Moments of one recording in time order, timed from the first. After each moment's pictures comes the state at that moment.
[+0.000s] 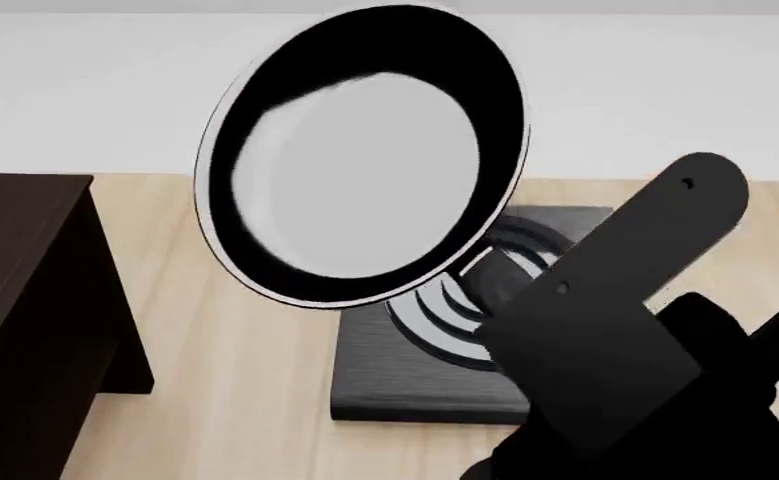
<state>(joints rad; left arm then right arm) -1.85 -0.46 0.19 0.59 -1.26 -1.46 -0.70 1.49 0.98 -0.77 -0.63 2.20 1.34 1.16</state>
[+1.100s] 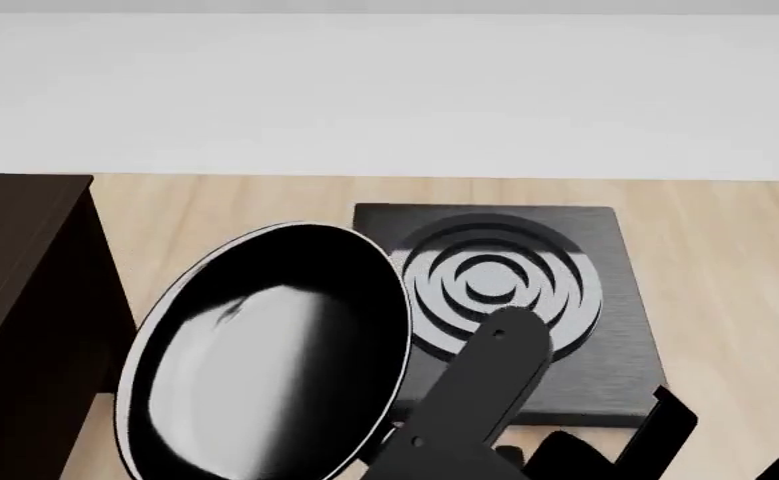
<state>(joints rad) -1.84 -0.52 0.22 0.61 -1.34 -1.40 -0.76 1.50 0.89 -1.03 -0.66 2.33 1.29 1.19</state>
